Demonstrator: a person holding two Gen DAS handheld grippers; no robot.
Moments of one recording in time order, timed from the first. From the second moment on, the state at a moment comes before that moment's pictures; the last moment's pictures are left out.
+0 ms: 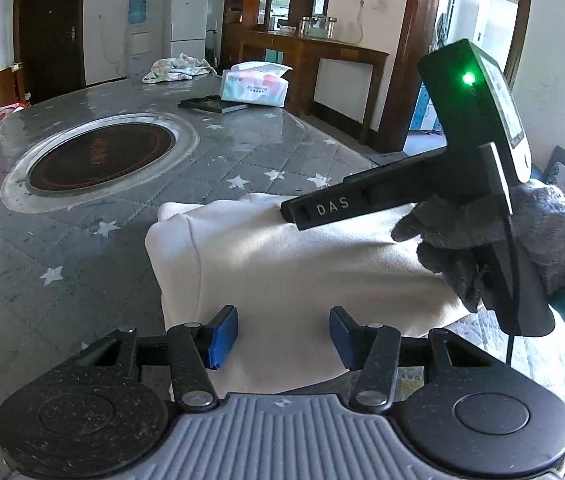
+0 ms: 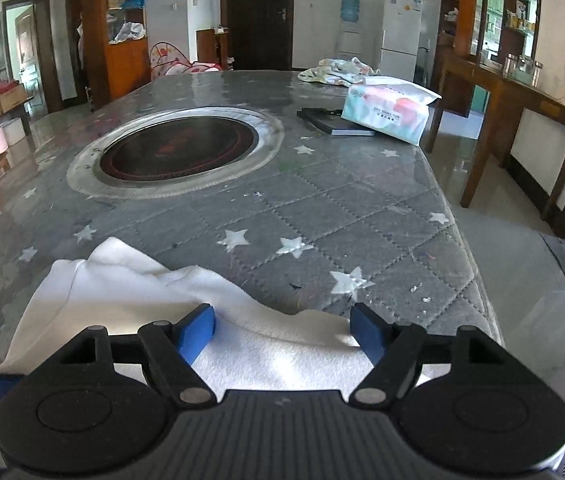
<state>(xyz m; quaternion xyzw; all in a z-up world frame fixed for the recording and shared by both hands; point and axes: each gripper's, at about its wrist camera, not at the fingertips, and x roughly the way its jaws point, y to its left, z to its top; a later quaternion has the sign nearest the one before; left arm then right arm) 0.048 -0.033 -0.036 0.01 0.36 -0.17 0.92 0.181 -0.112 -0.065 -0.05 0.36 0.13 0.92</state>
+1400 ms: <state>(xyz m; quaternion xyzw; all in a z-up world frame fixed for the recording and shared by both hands) 0.039 -0.097 -0.039 0.08 0.33 -0.32 0.88 0.171 -0.137 -0.047 -0.08 0.36 0.12 0.92</state>
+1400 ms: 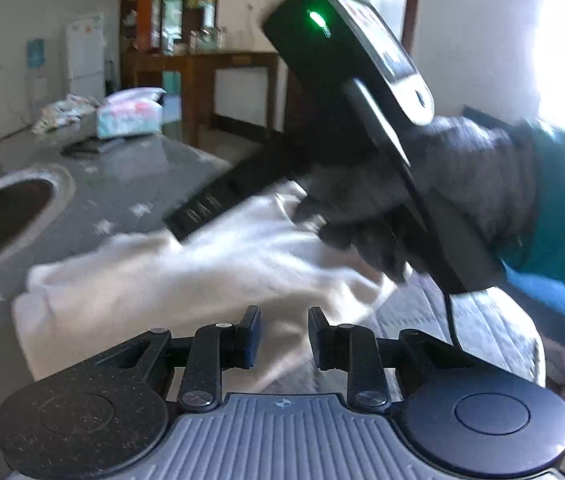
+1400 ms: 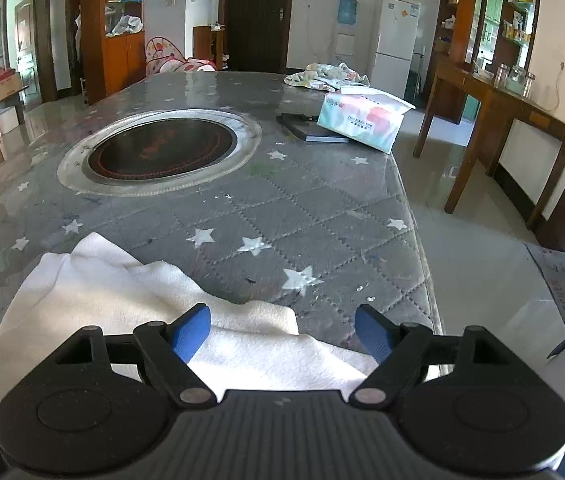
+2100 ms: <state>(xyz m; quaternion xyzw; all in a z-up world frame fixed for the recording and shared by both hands) 0.032 -0.036 -0.010 0.04 0.32 -0.26 0.91 0.076 -0.127 -0.046 -0.17 0.30 0.16 0.92</state>
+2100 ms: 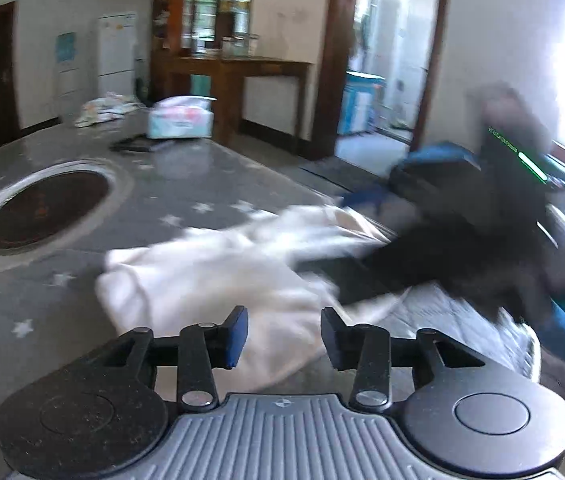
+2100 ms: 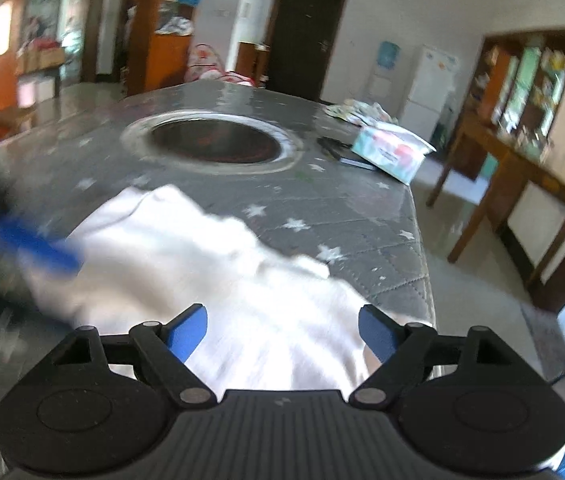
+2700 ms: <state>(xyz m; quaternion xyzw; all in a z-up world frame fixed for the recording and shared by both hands) 0.052 -0.030 -0.021 0.01 0.34 -0.20 0.92 0.040 -0.140 -0.048 -0.14 0.29 0.14 0.94</state>
